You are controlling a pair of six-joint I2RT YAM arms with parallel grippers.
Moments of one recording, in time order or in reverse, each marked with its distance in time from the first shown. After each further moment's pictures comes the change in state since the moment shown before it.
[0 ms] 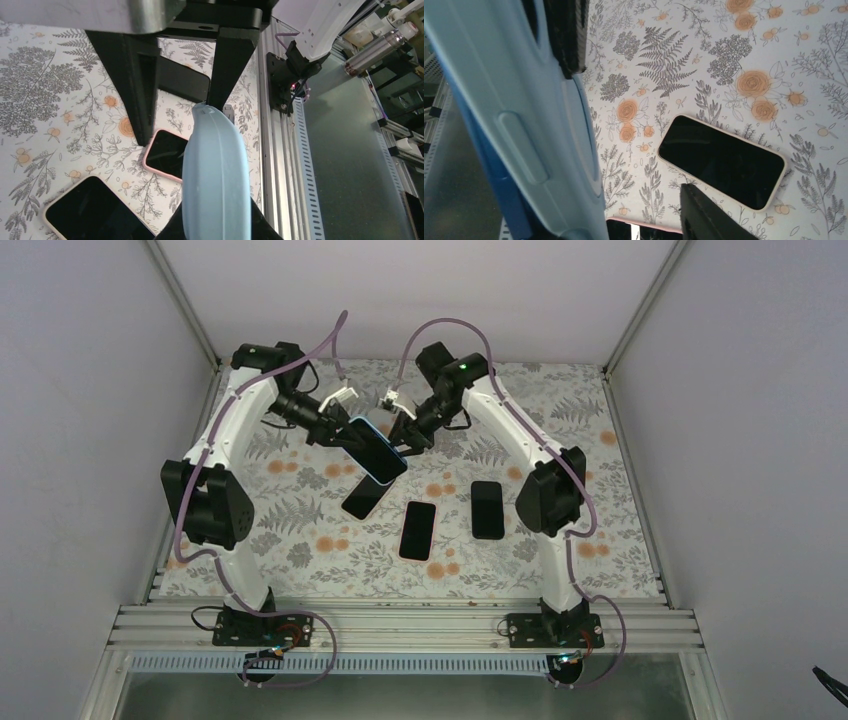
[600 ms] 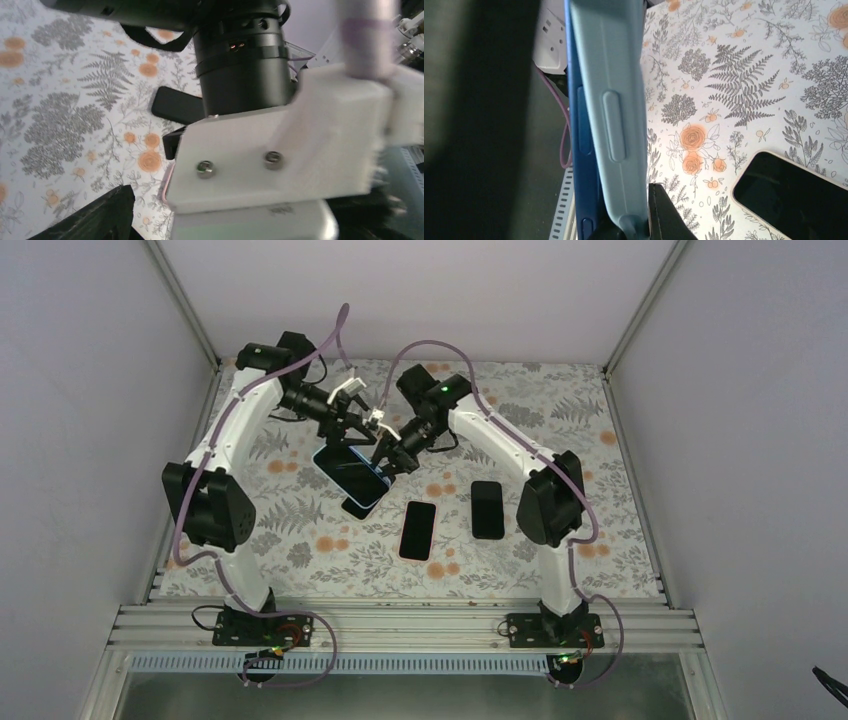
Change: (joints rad) left arm -0.027 -0.006 0.019 0.143 0.039 -0.091; right arm 0.099 -0.063 -0.178 0.109 -0.148 0.073
